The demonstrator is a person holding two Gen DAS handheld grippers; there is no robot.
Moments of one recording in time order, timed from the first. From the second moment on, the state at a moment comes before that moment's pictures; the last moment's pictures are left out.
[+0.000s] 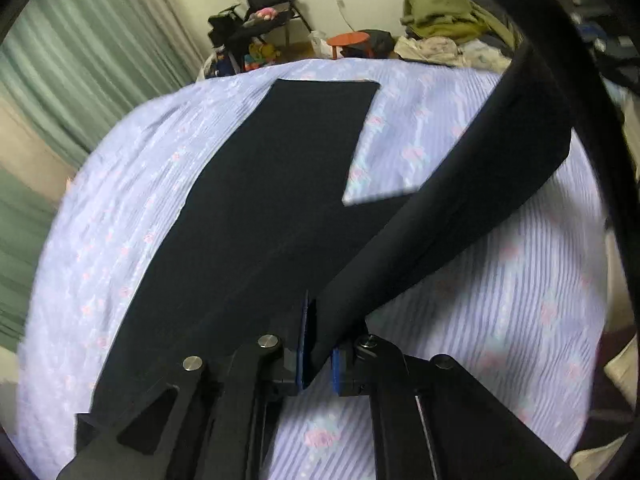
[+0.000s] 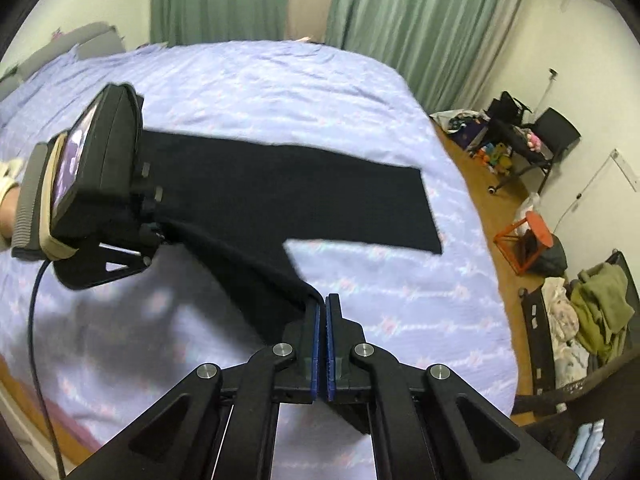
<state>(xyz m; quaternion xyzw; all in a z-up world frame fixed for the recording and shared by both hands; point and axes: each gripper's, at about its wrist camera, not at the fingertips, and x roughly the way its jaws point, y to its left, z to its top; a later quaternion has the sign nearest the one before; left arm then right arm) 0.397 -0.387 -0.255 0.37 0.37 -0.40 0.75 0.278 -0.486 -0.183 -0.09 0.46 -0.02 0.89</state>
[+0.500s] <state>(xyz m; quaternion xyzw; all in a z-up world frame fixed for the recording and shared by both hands) 0.593 -0.486 -0.246 0.30 0.41 -0.36 0.78 0.513 -0.581 -0.174 -0.12 0.42 -0.03 0.90</state>
